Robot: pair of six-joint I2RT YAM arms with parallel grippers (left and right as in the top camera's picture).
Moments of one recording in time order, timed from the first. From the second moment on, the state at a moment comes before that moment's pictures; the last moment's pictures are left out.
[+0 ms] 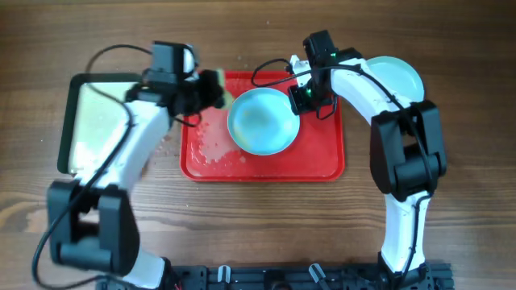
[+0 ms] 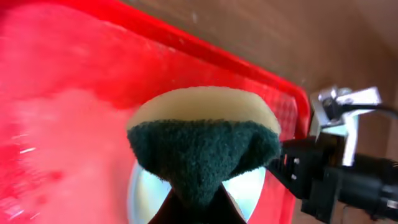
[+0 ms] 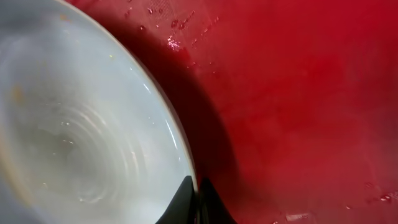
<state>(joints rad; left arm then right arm) -0.19 1.71 1.20 -0.45 0.36 -0.61 0.31 2.22 1.64 -0.83 -0.32 -0.02</state>
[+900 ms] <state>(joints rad) -0.42 2.00 1.20 -0.17 -0.27 -0.82 0.32 2.24 1.65 -0.78 -0.34 0.01</state>
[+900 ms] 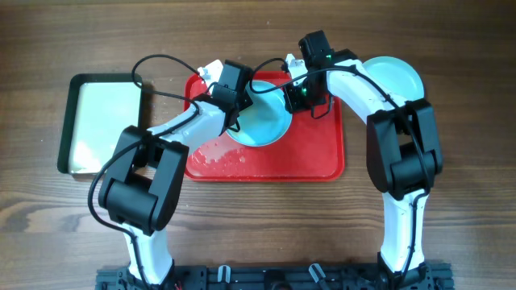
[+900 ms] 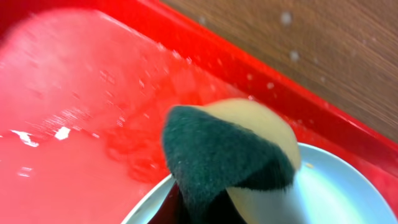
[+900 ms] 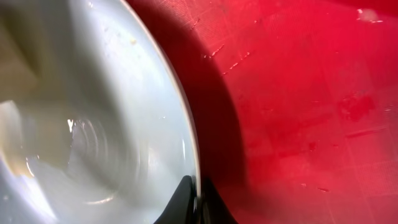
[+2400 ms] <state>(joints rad) 0.18 1.67 1.20 -0.51 -0.05 -0.60 0.51 1.95 1.65 -0.76 0.16 -0.05</state>
